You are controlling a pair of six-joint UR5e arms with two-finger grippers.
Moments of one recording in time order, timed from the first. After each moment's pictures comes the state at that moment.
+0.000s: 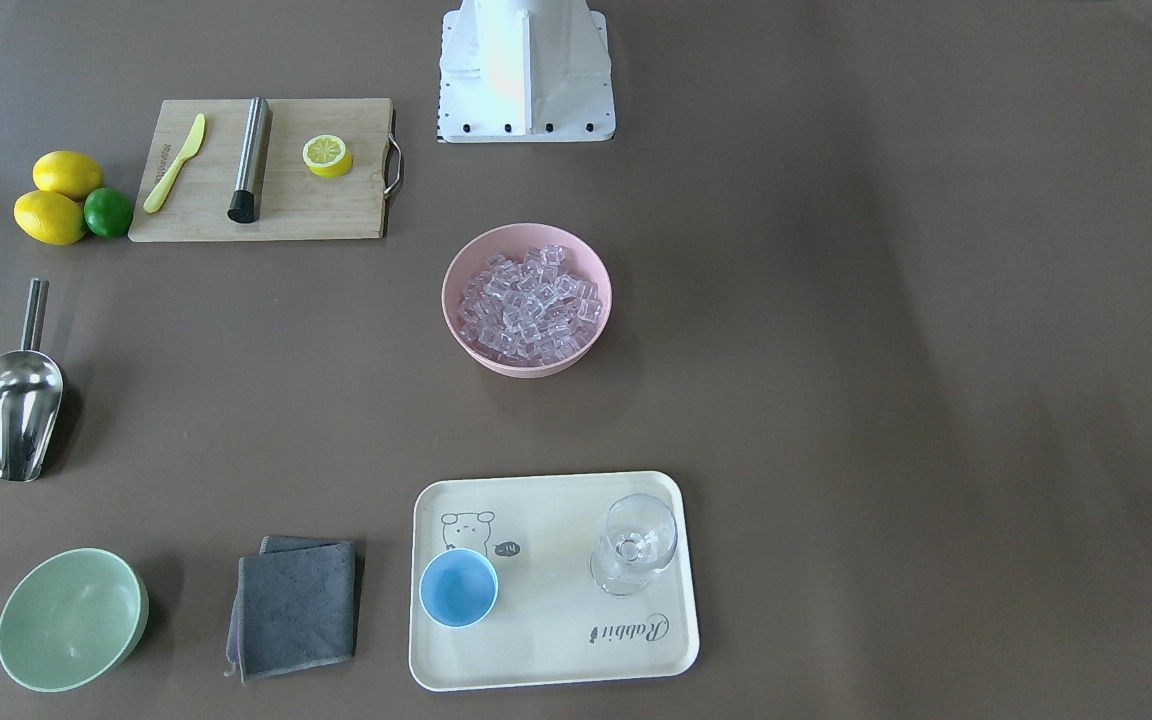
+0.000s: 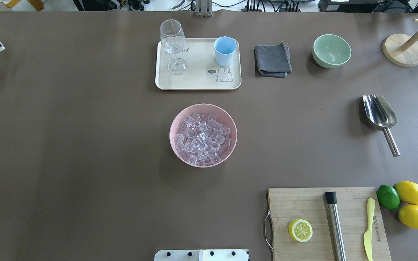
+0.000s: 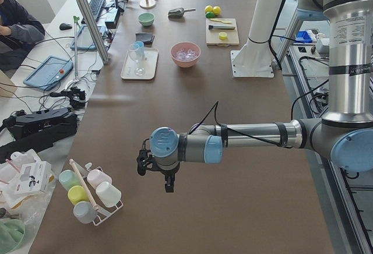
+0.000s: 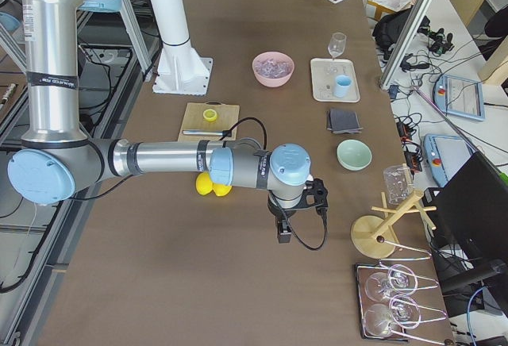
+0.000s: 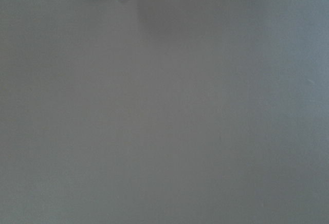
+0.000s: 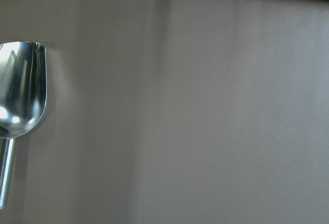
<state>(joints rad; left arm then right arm) -1.58 -1.48 -1.61 -1.65 -2.42 -0.05 1.63 -1.61 1.69 -1.69 2.36 -0.19</state>
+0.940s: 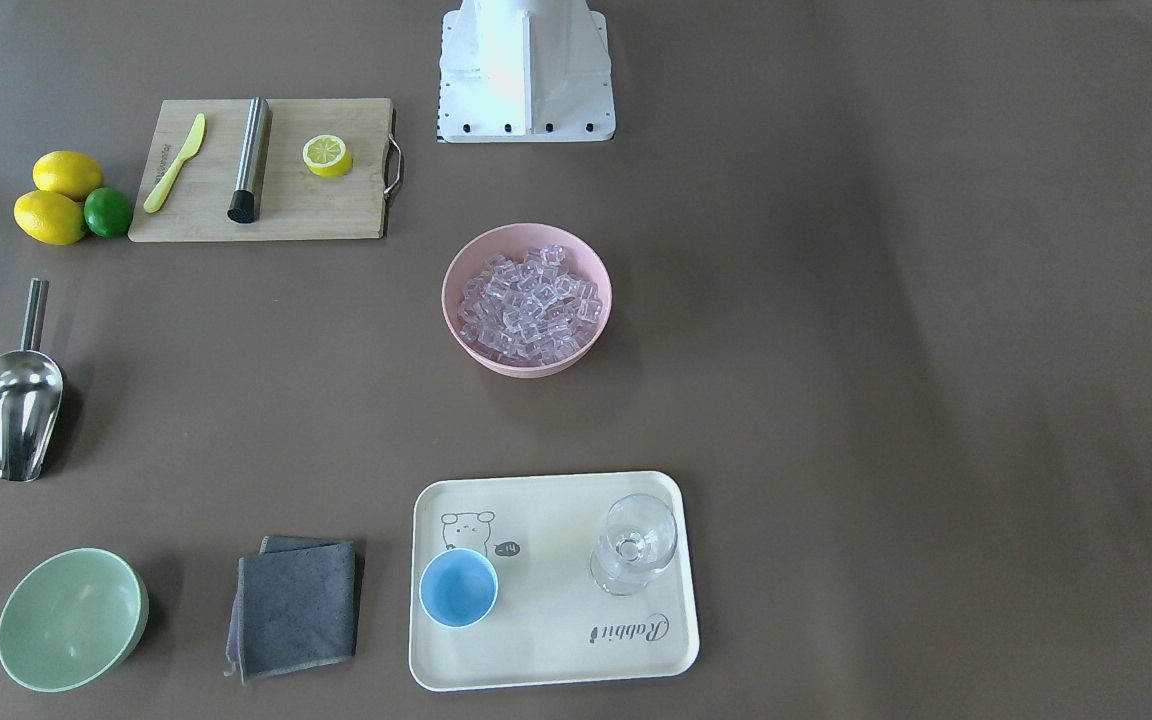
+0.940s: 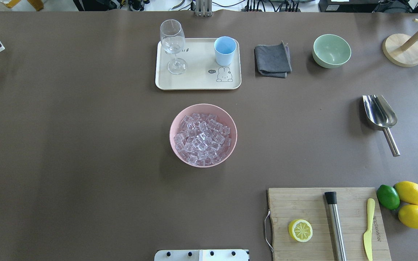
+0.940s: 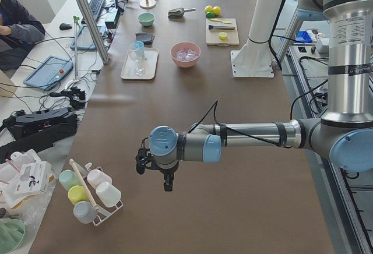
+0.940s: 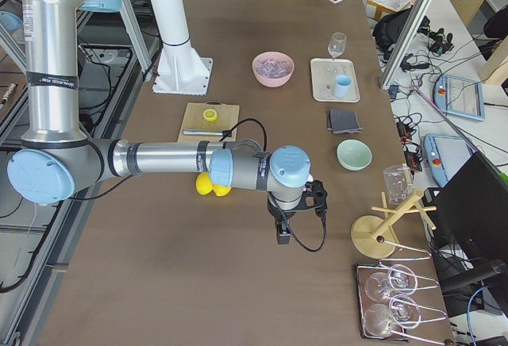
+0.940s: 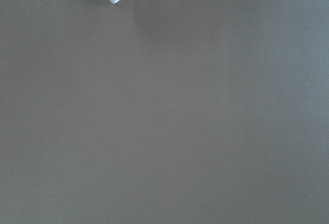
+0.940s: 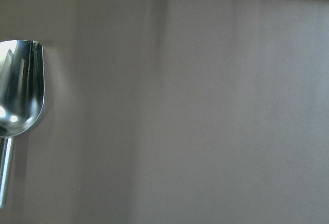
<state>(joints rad) -1.58 -1.48 -1.61 -1.65 -2.42 -0.06 1.63 -1.61 1.69 -1.69 2.36 -0.19</state>
